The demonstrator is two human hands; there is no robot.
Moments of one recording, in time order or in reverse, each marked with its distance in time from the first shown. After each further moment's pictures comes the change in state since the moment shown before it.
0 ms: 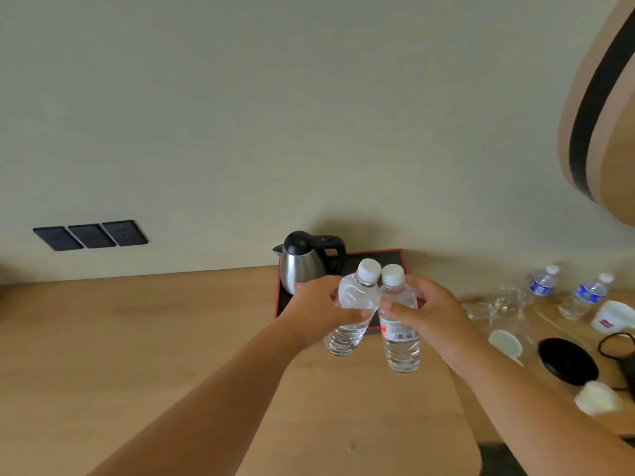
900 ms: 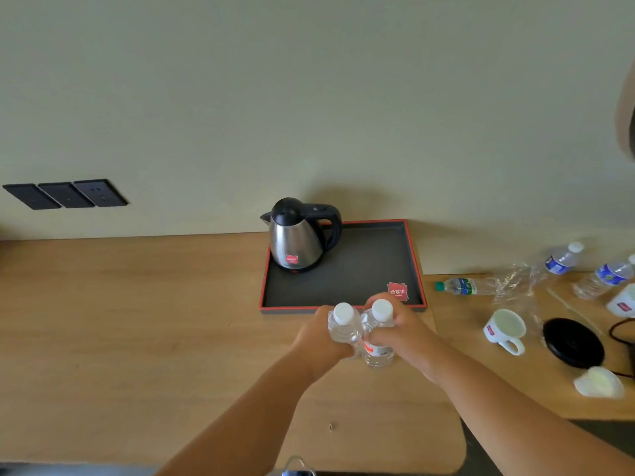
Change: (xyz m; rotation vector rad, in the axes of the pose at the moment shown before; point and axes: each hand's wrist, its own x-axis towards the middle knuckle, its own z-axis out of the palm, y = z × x) left_hand 0.034 -0.077 0.098 -0.062 -0.021 -0.223; right_hand 0.046 0.091 0.014 -0.078 -0.324 0.220
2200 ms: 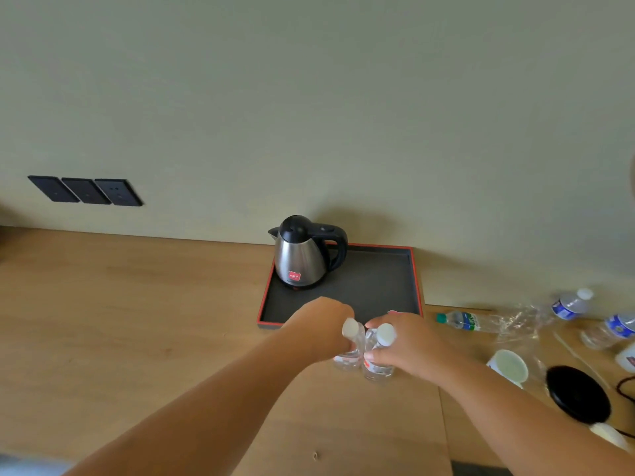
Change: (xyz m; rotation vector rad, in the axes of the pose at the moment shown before) left_hand 0.012 0.078 -0.045 0.814 -0.059 0.192; right_hand 0.006 -0.052 -0.030 -0.792 -0.003 -0.053
